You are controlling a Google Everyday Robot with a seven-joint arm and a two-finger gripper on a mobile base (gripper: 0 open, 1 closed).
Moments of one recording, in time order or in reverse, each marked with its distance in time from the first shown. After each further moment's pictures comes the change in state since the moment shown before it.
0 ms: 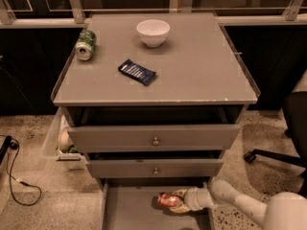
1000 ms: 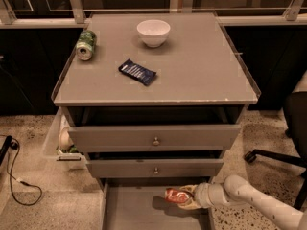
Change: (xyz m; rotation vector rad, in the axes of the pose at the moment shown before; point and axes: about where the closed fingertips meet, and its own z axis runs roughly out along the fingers) arm -0.046 0.009 -0.079 0.008 -0.024 -0.105
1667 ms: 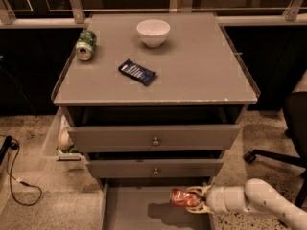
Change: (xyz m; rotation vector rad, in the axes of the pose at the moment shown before) arm -0.082 0.035 -0.092 0.054 -0.057 -0.199
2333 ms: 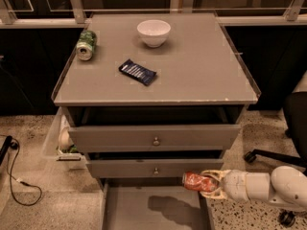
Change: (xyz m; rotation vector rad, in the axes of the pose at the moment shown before) arm -0.072 -0.047 -0.104 0.117 0.082 -0.095
